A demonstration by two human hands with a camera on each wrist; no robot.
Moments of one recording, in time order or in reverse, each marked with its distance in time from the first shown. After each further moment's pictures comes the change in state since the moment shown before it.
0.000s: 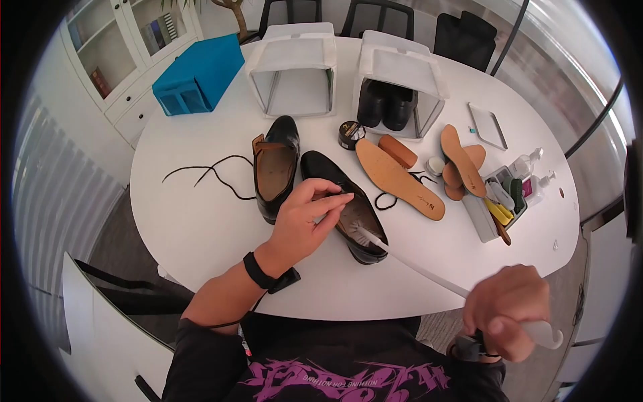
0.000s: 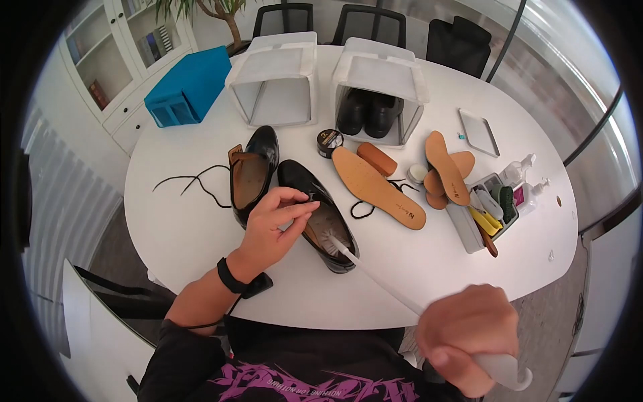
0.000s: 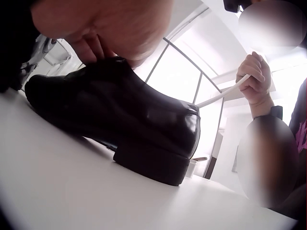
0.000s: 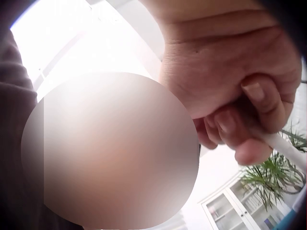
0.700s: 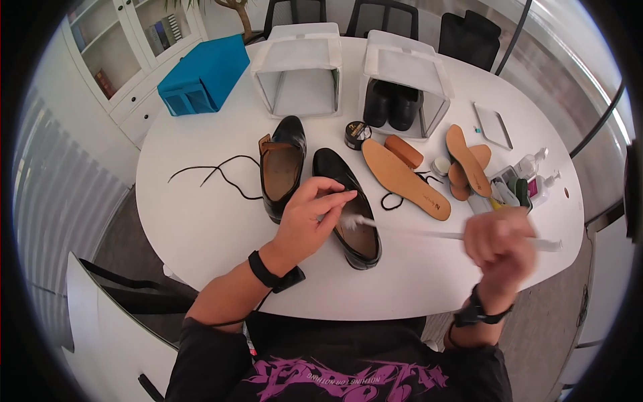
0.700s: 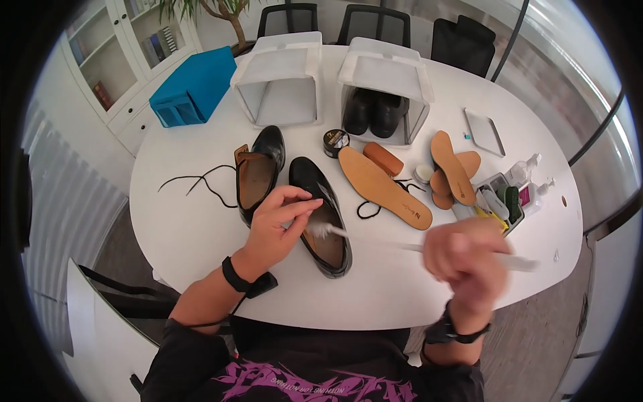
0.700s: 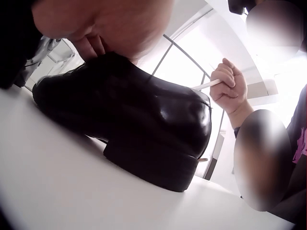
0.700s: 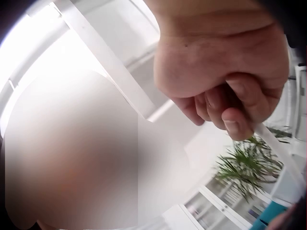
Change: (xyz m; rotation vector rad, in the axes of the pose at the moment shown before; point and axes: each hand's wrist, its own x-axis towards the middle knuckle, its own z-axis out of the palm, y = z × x) left_hand -0.002 -0.005 -0.003 0.004 0.010 -0.026; right_hand 0.036 0.070 -0.022 0.451 0.187 0.049
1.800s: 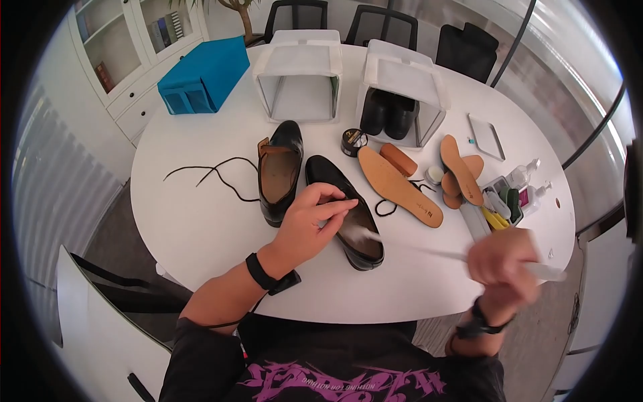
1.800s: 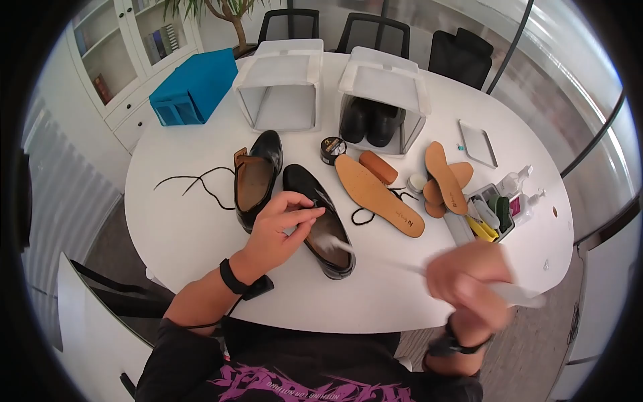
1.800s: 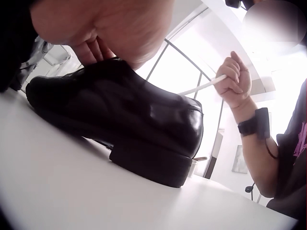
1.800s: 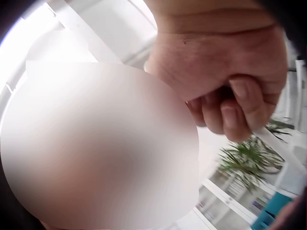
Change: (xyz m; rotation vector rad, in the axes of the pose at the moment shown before) left_hand -0.001 0.005 0.006 -0.058 -0.012 0.006; right_hand -0.005 -0.030 0.014 -0.126 -0.183 -0.063
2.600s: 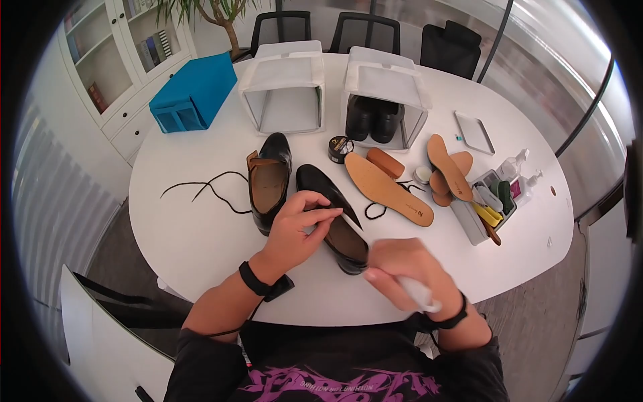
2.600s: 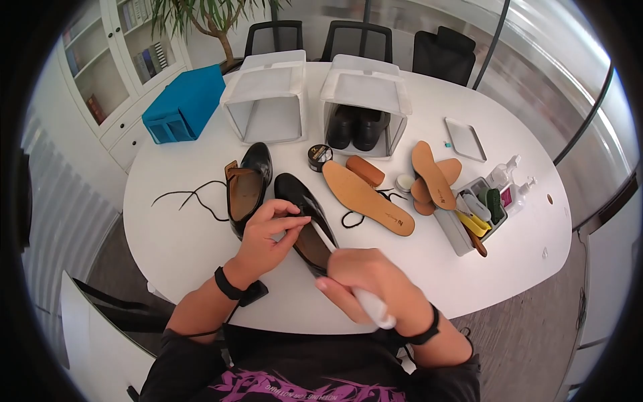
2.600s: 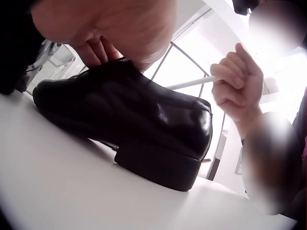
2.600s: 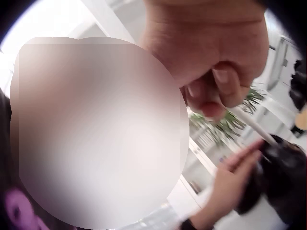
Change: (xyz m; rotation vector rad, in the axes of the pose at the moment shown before) left_hand 0.001 -0.003 -0.004 0.080 0.012 0.068; right_hand 0.008 0.079 0.051 -0.568 -0.258 -0.077
